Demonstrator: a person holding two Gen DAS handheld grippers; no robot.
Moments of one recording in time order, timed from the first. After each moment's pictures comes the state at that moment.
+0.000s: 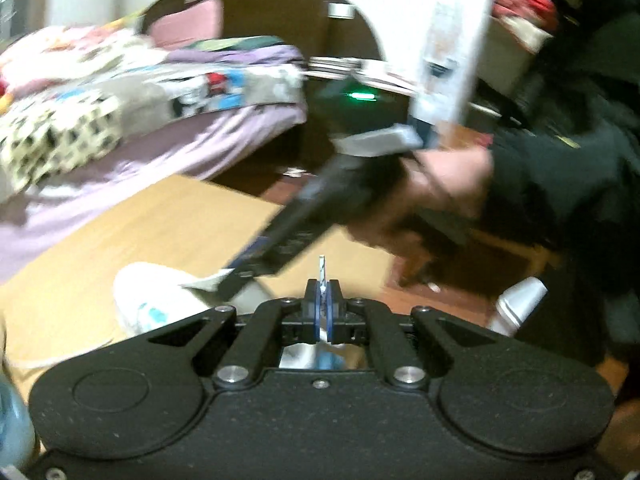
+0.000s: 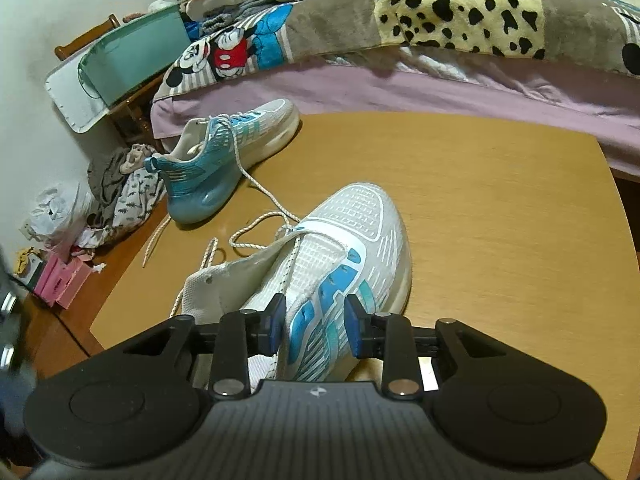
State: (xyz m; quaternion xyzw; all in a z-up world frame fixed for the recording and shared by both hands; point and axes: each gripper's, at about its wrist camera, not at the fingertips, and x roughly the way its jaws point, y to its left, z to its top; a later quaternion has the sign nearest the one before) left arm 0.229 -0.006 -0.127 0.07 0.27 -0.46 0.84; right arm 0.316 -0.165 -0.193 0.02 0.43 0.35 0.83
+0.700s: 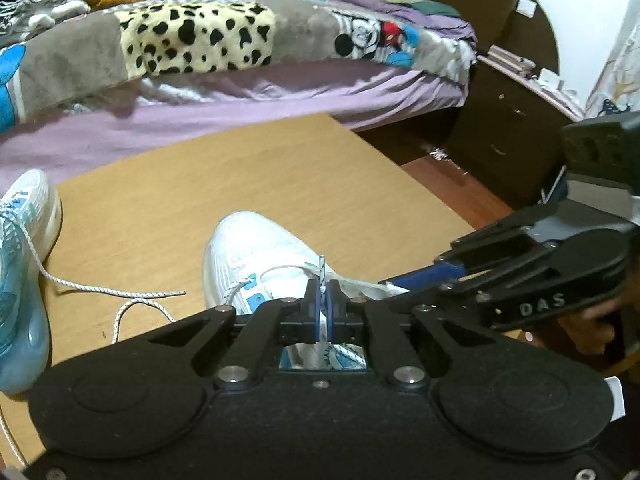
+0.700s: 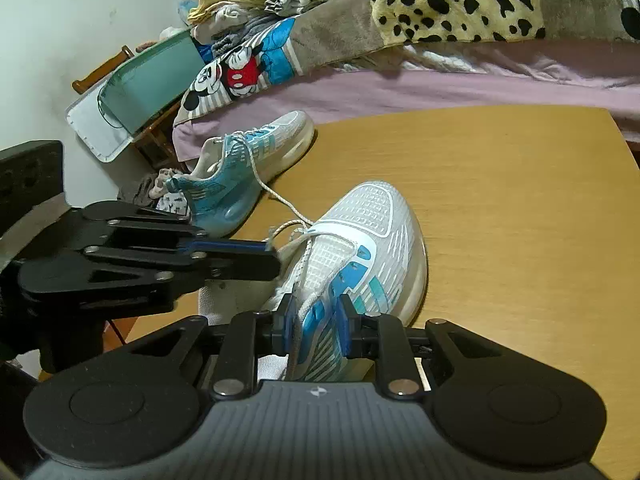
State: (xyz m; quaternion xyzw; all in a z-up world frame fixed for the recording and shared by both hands) left arm 0.318 -0.024 -0.158 0.01 0.38 -0.25 0.89; right arm 0.321 -0.184 -0.202 0.09 0.43 0.38 0.82
